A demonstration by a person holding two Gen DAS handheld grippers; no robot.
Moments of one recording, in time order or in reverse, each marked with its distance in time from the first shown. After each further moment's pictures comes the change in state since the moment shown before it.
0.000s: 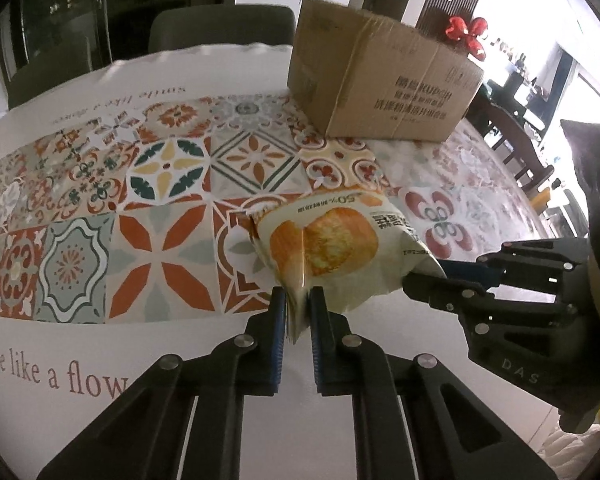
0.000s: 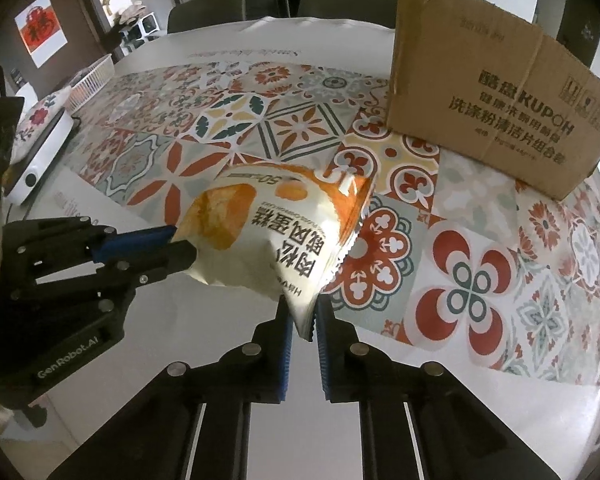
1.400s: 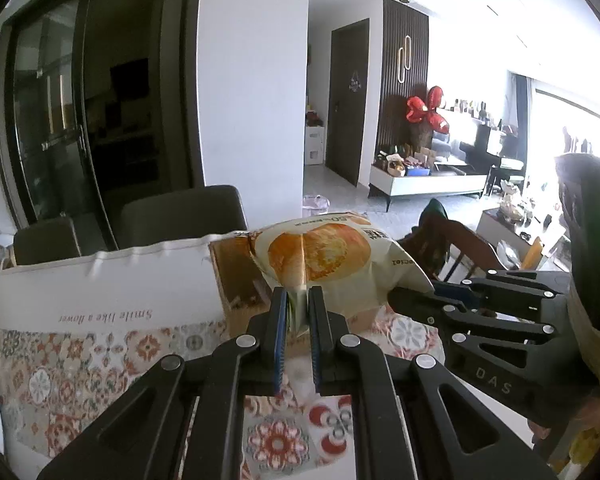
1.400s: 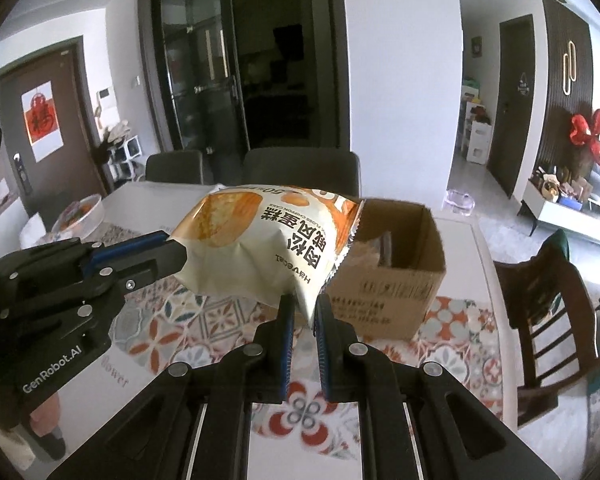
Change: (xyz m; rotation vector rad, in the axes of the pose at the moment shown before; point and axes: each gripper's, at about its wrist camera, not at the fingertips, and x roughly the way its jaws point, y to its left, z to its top) left arm -0.102 -0.141 0.161 0.165 -0.431 0.045; right arm -0.187 -0.115 0.061 0.067 -0.465 -0.092
